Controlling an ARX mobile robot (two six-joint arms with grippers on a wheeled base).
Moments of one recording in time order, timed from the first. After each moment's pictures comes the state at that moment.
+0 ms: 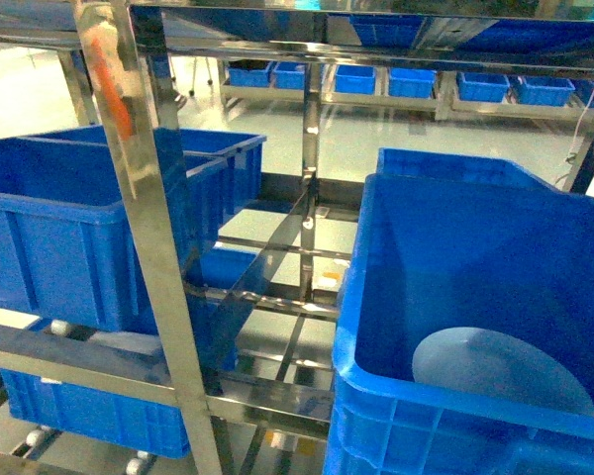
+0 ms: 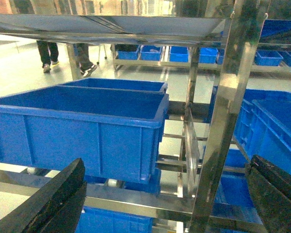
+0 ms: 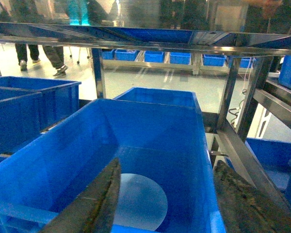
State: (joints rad) left arm 0.00 0.01 0.01 0.00 0.00 0.00; right arm 0.00 0.01 0.01 0.00 0.00 0.01
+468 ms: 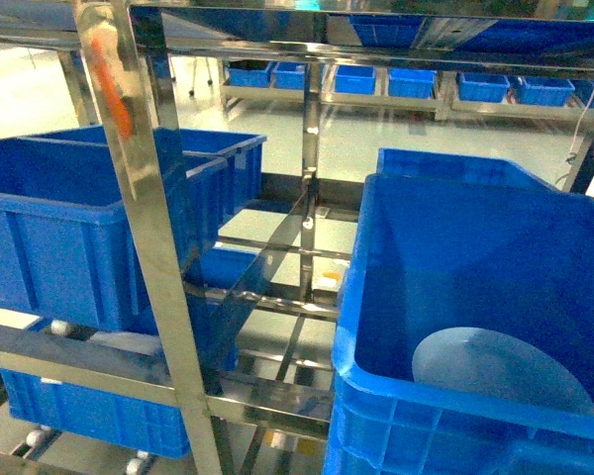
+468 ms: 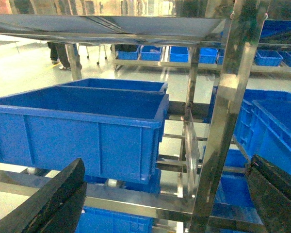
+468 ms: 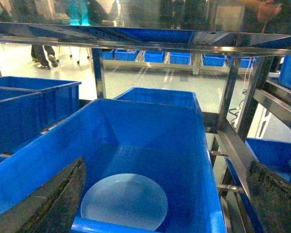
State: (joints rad) left arm 0.00 0.01 0.01 0.00 0.00 0.00; right arm 0.00 0.01 0.01 0.00 0.00 0.01
